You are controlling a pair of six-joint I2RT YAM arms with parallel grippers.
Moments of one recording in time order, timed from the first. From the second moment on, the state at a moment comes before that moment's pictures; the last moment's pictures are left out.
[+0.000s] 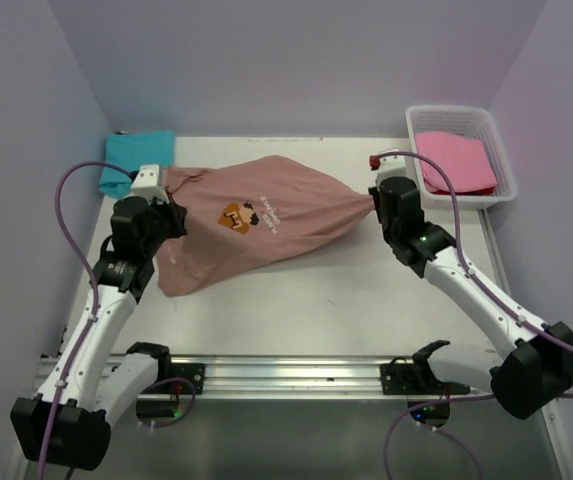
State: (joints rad) left arm -0.14 0.91 0.78 -0.22 0.02 -0.24; right arm 0.48 1.20 0.96 -0.21 0.57 -0.11
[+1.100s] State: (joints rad) left arm -0.14 0.61 1.33 -0.41 0.03 -0.14; right arm 0.51 0.60 0.98 -0.08 0.34 -0.15
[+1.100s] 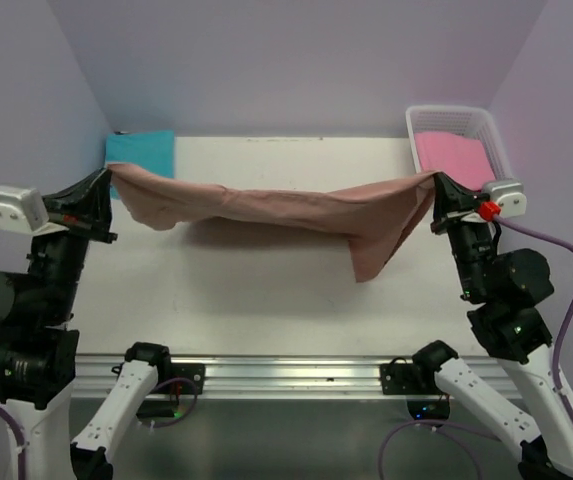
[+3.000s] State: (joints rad) left arm -0.19 0.99 1.89 -0.46 0.01 -0.06; right arm 0.43 0.86 1.43 -0.18 0.38 -0.21
